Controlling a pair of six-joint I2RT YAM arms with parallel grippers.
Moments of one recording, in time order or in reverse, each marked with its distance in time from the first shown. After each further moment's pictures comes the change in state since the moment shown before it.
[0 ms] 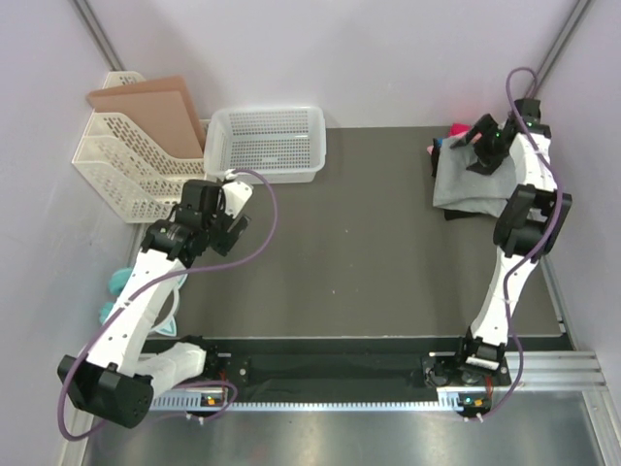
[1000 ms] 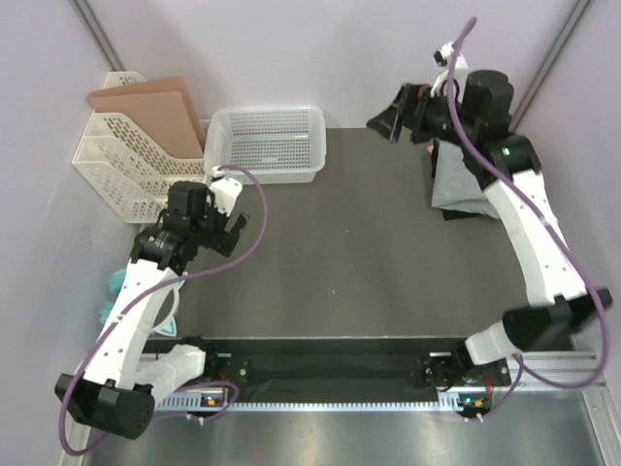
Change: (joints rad) left arm 0.053 -0.039 -0.002 0.021 0.129 -0.074; right arm 0.489 -0.694 -0.294 0.233 -0.013 -0.241
